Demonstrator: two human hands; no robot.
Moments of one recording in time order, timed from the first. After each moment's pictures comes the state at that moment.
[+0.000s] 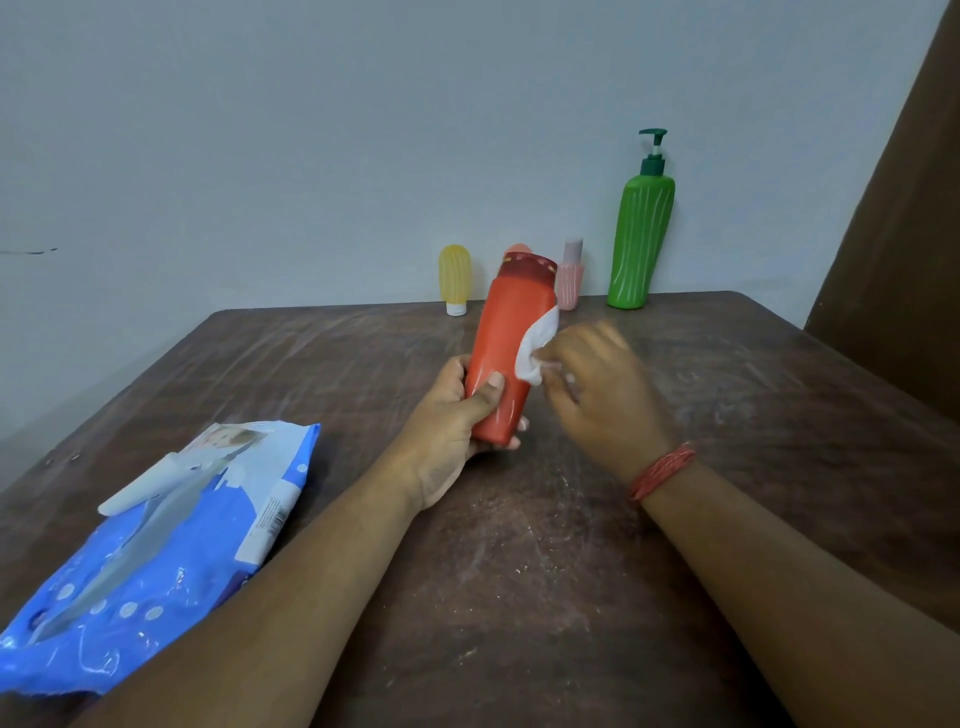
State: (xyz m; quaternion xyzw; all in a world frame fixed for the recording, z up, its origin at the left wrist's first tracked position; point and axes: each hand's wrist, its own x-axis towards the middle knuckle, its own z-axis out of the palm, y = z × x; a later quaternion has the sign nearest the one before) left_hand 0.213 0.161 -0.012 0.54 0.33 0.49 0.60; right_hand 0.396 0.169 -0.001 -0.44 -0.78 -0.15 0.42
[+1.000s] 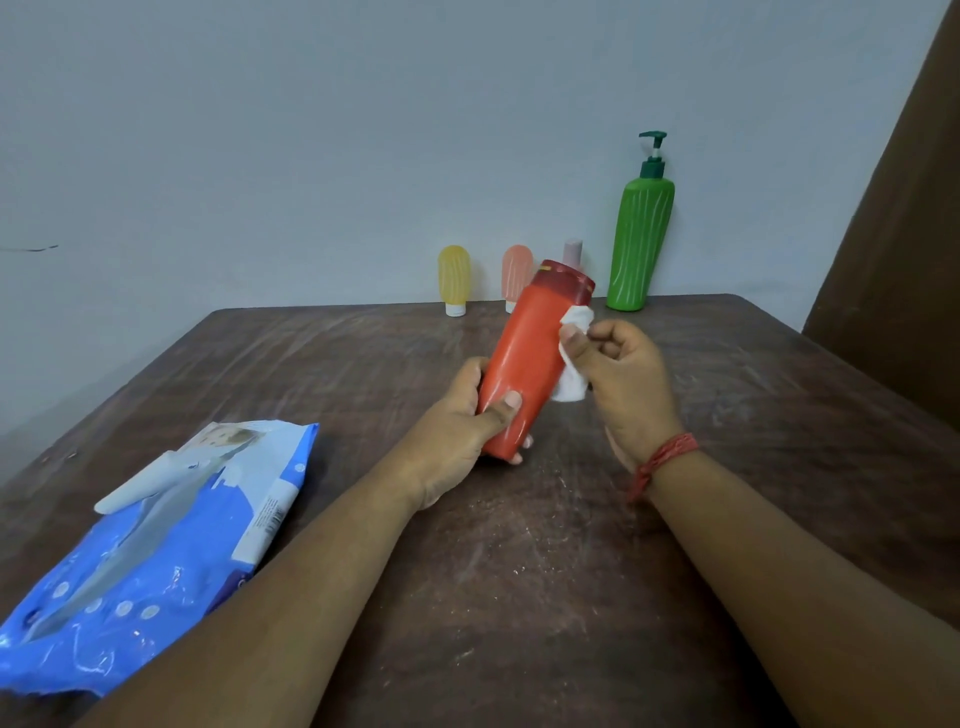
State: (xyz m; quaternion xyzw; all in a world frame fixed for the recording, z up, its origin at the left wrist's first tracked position) left_hand 0.210 0.163 -0.015 0.64 0.35 0.42 0.54; right_hand 0.389 0.171 0.006 -0.43 -0.50 0.37 0.66
